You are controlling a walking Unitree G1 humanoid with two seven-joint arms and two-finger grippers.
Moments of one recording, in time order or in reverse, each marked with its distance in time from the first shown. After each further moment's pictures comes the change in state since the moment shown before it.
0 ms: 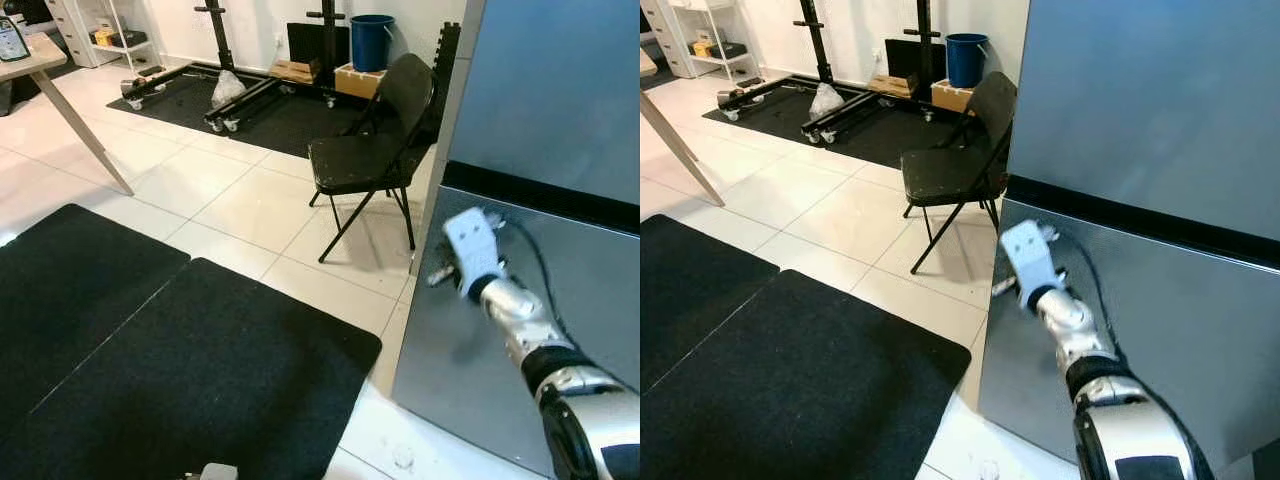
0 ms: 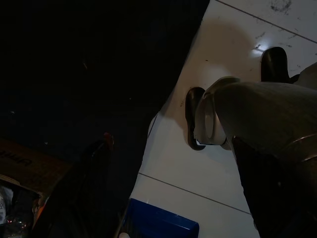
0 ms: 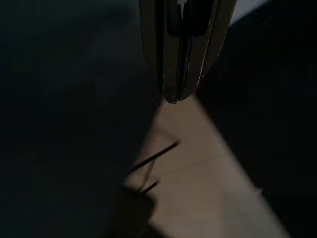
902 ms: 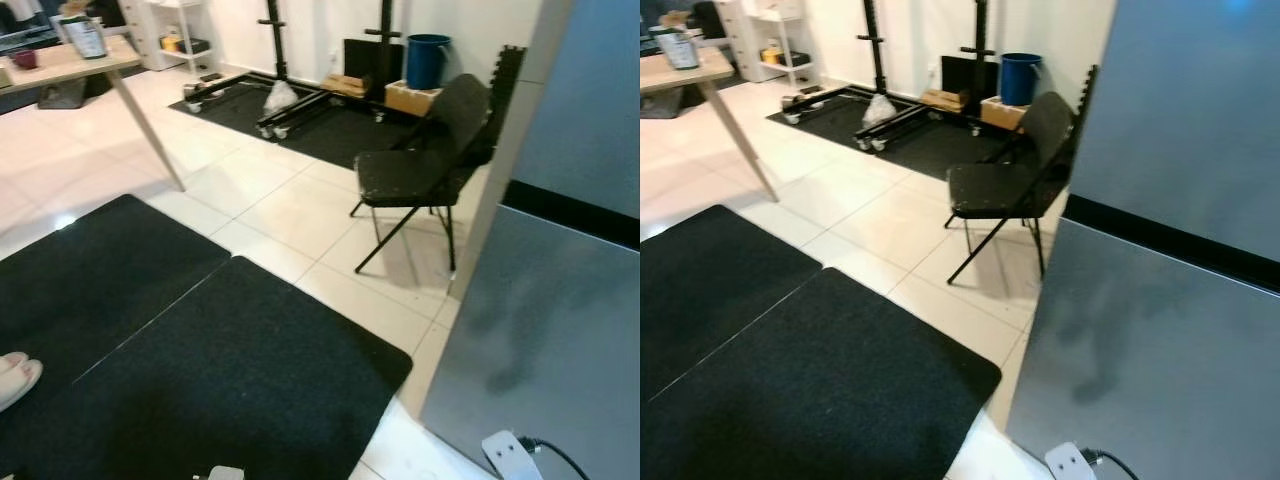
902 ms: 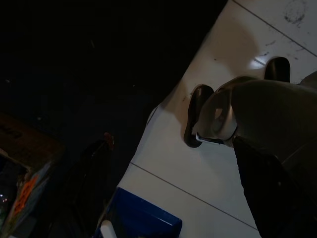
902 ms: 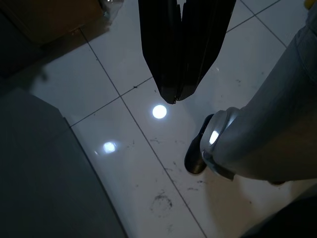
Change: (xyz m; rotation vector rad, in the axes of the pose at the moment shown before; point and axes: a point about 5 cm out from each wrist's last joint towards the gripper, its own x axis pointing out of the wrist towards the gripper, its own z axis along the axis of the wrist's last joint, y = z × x) left arm 0.002 -0.008 -0.002 -0.015 0.030 -0.016; right arm -0.153 0.071 -0.211 0.161 0.884 0.006
